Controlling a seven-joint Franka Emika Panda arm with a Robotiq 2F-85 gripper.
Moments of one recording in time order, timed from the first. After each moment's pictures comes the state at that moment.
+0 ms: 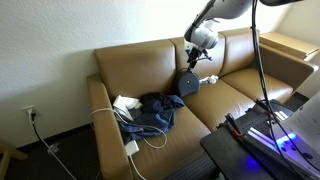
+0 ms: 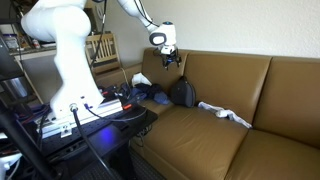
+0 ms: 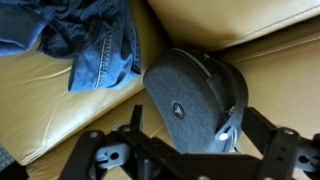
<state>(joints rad) 0.47 0.77 -0.46 -1.90 1.02 2.68 1.37</state>
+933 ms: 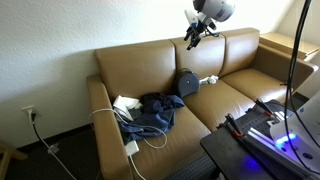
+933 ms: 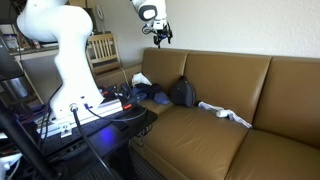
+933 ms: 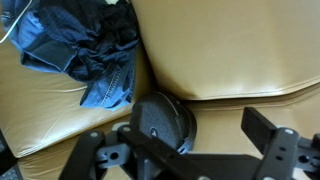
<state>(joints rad) 0.63 0.35 -0.54 -2.10 0.82 2.67 1.32</state>
